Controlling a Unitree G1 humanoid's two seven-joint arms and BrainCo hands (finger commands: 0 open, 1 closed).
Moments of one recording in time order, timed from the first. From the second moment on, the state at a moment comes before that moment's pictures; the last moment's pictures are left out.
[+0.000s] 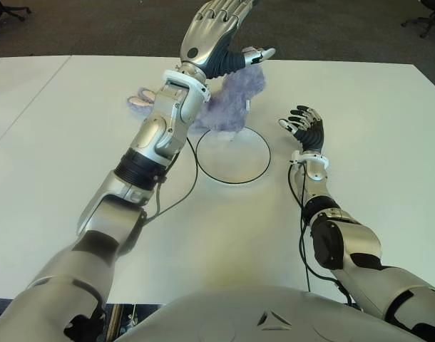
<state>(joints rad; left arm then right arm) -0.77 0.30 -0.37 0.17 0.84 0.07 0.09 -0.61 -0.07 -0.30 1.19 -0.03 -0.64 -0.13</state>
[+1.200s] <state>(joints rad) -0.77 0.38 -0.36 0.26 0.84 -0.02 0.15 -0.61 -0.07 -0.30 1.19 -0.03 -0.64 -0.13</state>
